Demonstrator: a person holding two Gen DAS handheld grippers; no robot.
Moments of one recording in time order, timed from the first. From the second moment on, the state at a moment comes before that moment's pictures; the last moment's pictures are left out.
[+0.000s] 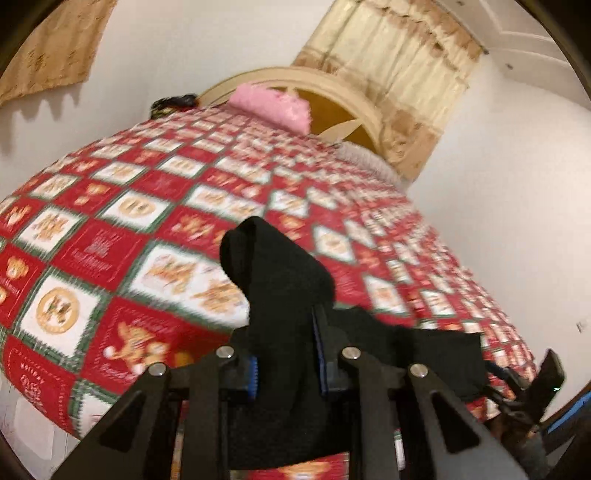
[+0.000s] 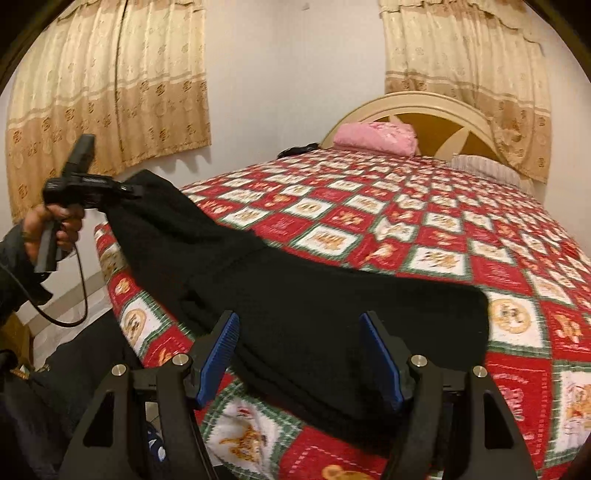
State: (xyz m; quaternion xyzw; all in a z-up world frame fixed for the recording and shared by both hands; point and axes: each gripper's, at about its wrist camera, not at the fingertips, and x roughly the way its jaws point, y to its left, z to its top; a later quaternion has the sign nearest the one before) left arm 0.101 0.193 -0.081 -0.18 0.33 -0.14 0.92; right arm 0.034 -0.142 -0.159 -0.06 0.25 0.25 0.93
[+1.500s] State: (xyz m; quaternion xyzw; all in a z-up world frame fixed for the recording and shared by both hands) left arm 0.095 -0.014 -0.108 -0.01 0.33 -0.20 0.92; right arm 0.069 -0.223 -0.150 0.17 0.32 0.19 0.91
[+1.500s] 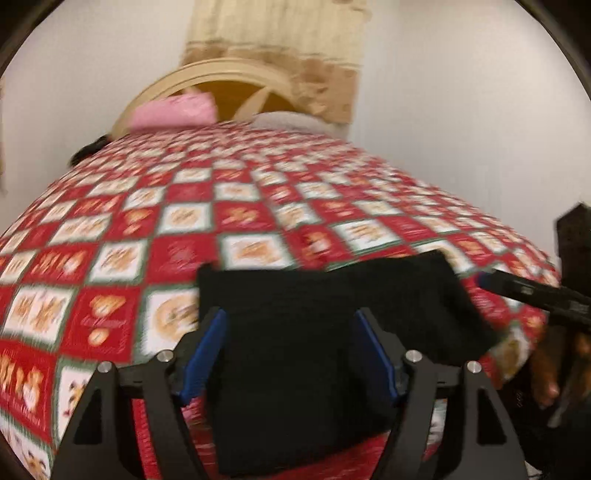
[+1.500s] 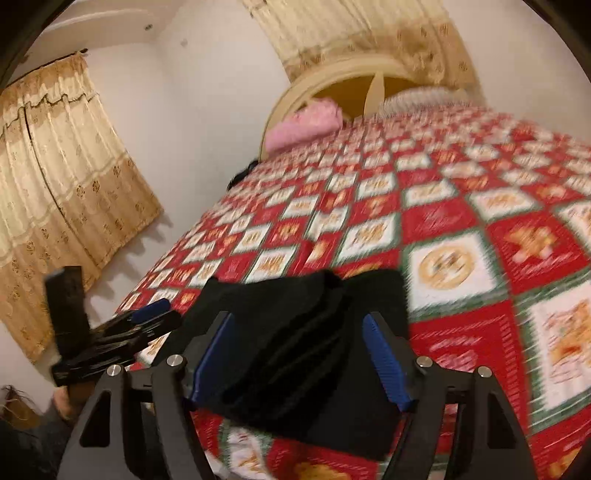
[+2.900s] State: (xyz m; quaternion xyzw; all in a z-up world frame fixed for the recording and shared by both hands) left arm 0.088 -0.030 -0.146 0.03 0.35 -0.19 0.92; right arm 0.077 -0.191 -0.158 0.07 0.35 0.17 0.92
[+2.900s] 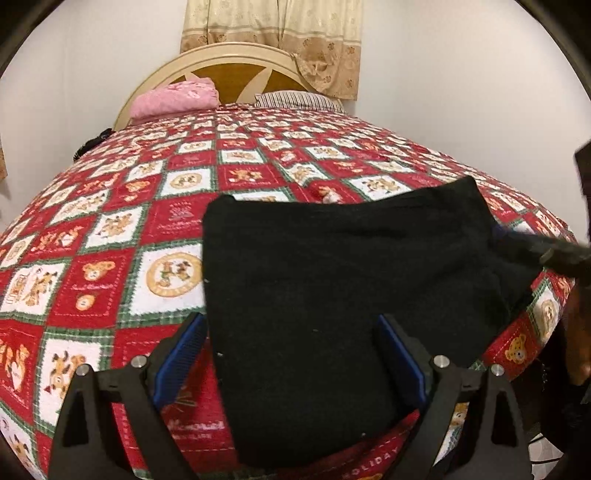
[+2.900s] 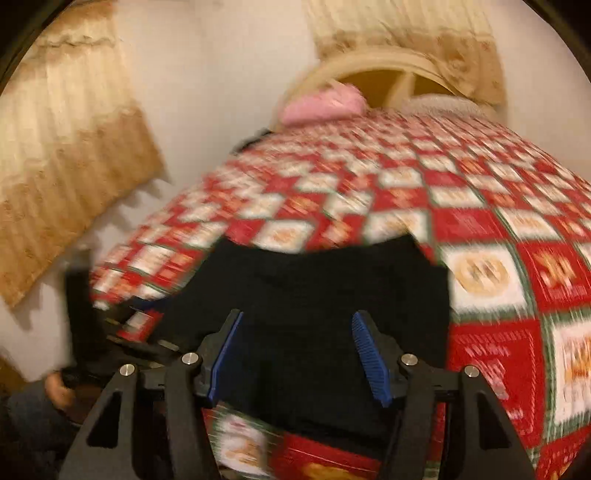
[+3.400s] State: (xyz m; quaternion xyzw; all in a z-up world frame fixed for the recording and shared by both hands) left arm 0.125 -0.006 -0.146 0.03 0.35 -0.14 0.93; right arm 0.116 -0.193 -0.132 0.08 0.32 0.19 0.93
